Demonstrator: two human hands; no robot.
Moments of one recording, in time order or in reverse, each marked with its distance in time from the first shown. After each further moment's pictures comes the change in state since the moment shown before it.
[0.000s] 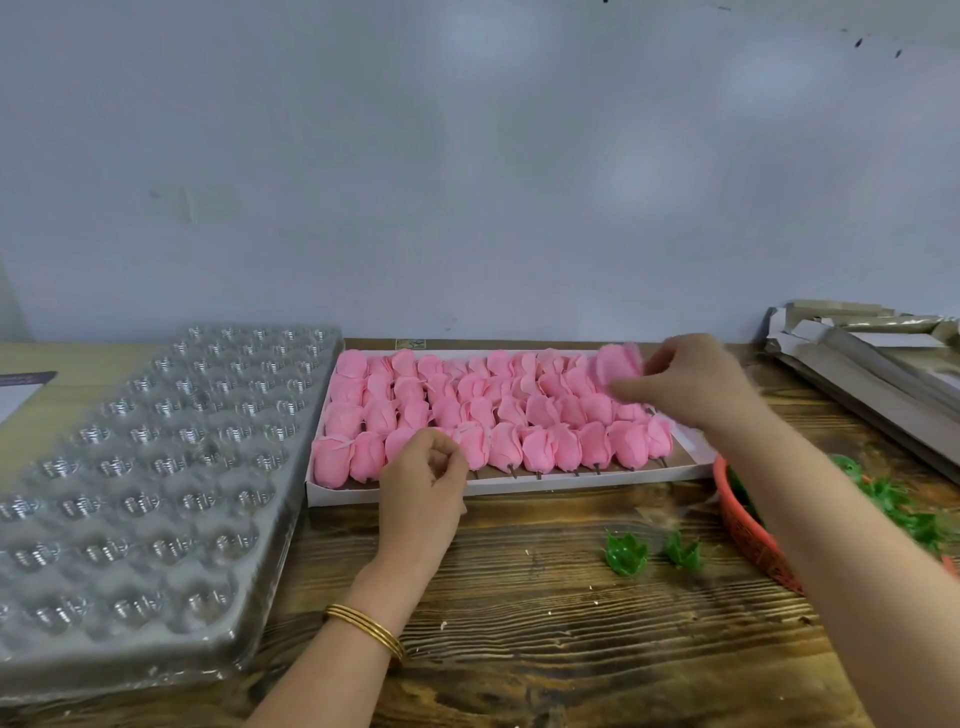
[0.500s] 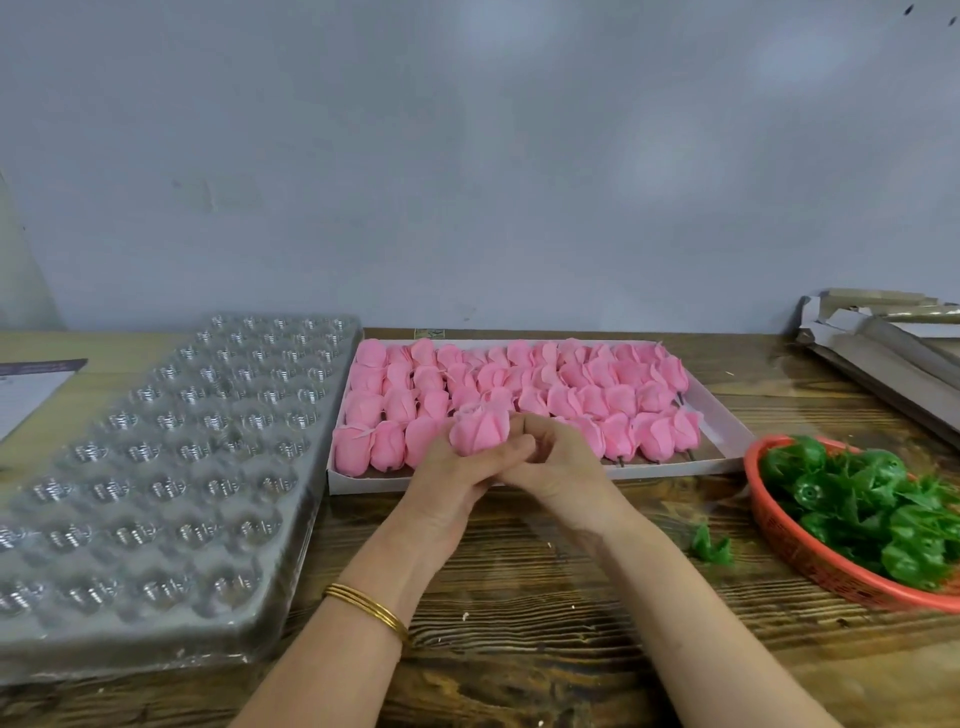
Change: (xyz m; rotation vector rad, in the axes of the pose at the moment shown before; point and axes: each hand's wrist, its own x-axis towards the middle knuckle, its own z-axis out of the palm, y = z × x) left_hand 0.002 0.021 -0.009 -0.801 -0.411 -0.274; right_hand -0.072 -0.027 0.116 0.916 -0.501 -0.175
